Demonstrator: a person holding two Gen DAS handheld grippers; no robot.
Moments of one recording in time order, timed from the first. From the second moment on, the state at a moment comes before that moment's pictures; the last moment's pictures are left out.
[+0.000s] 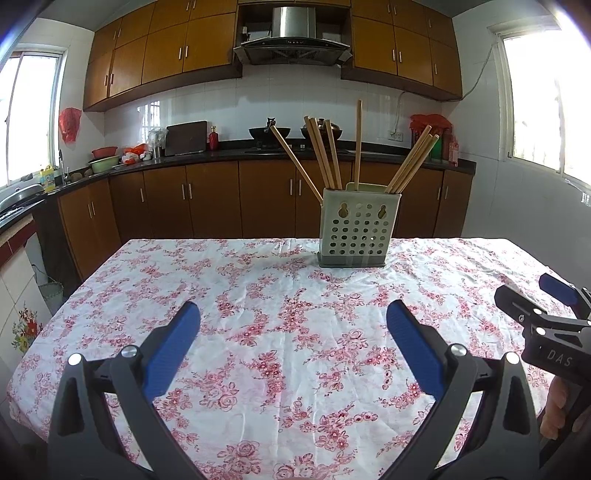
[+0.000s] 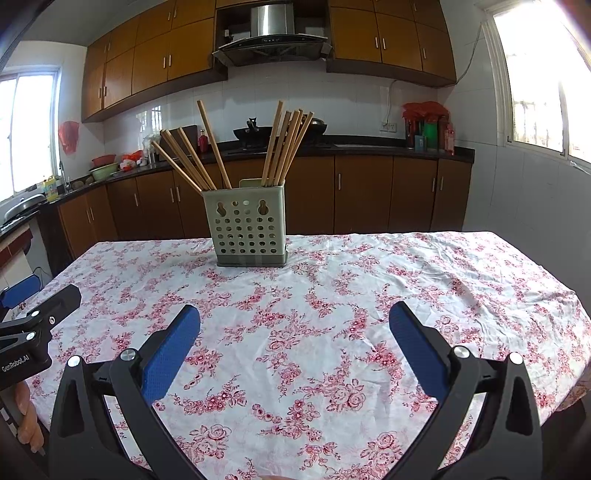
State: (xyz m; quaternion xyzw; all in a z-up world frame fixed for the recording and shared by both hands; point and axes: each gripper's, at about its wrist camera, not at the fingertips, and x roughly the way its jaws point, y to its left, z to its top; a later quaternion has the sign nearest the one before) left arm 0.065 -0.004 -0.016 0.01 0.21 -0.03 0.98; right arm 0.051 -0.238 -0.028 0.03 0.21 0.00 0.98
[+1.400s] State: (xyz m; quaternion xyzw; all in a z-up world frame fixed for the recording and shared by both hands) left arm 0.063 -0.004 -0.017 0.00 0.22 -0.04 0.98; right arm 0.049 -0.238 -0.025 0.03 0.21 0.00 0.98
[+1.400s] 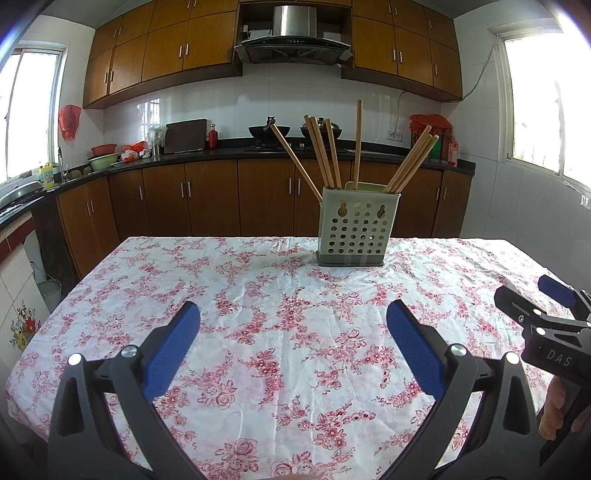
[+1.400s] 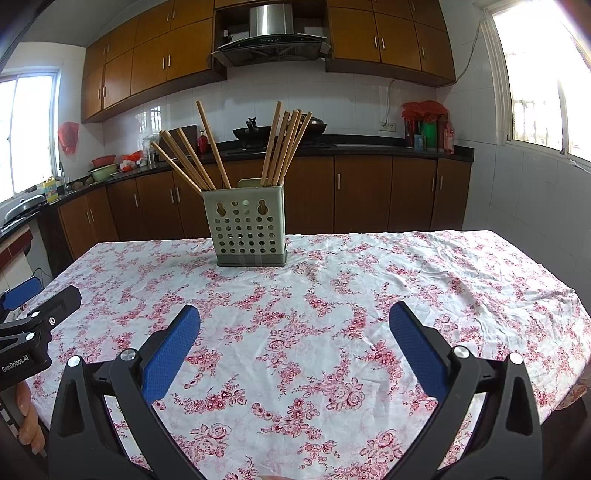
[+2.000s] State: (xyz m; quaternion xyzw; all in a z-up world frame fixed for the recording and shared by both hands) left arm 0.063 -0.006 -0.017 0.00 0.22 -0.04 0.98; right arm 0.049 -0.237 -0.026 0.03 0.21 0.00 0.98
